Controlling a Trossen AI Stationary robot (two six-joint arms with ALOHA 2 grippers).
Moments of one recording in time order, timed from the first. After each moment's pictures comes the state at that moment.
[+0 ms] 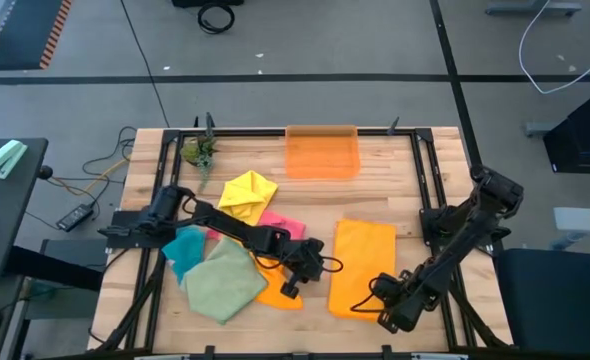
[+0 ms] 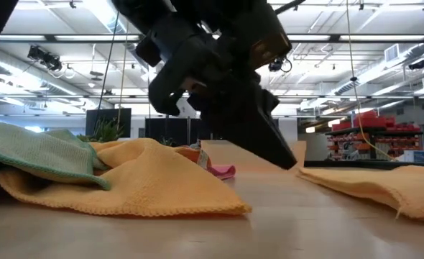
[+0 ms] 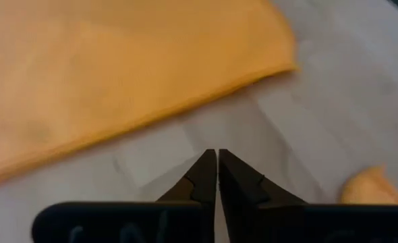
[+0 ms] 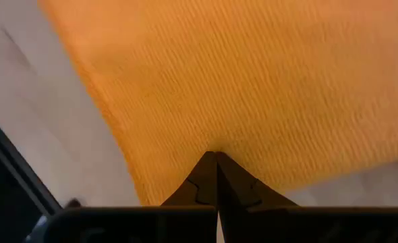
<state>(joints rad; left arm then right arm) -0.25 2.11 1.34 0.00 0.16 0.24 0.92 1.64 0.81 -0.45 0.09 1.56</state>
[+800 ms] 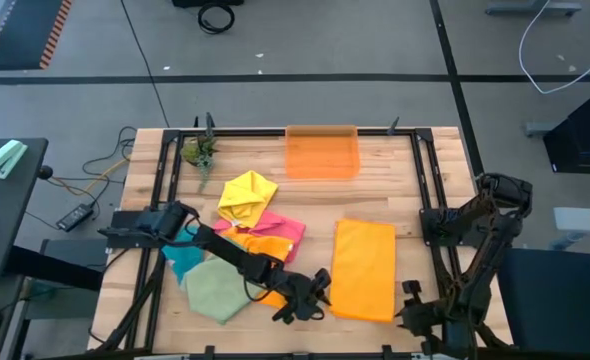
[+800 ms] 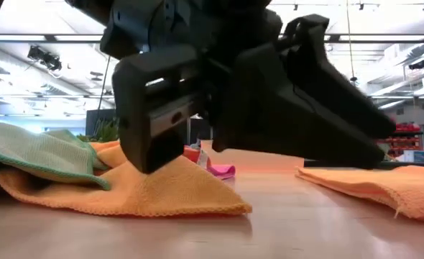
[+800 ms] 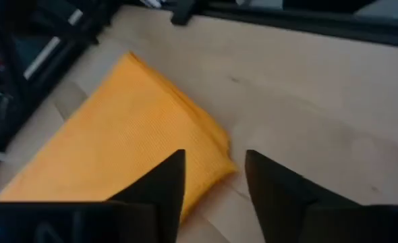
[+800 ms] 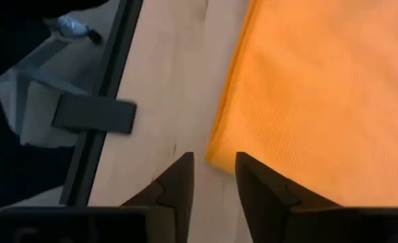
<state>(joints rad) -0.42 2.20 1.34 0.34 0.00 0.64 1.23 1.63 0.86 -0.46 0.51 1.02</state>
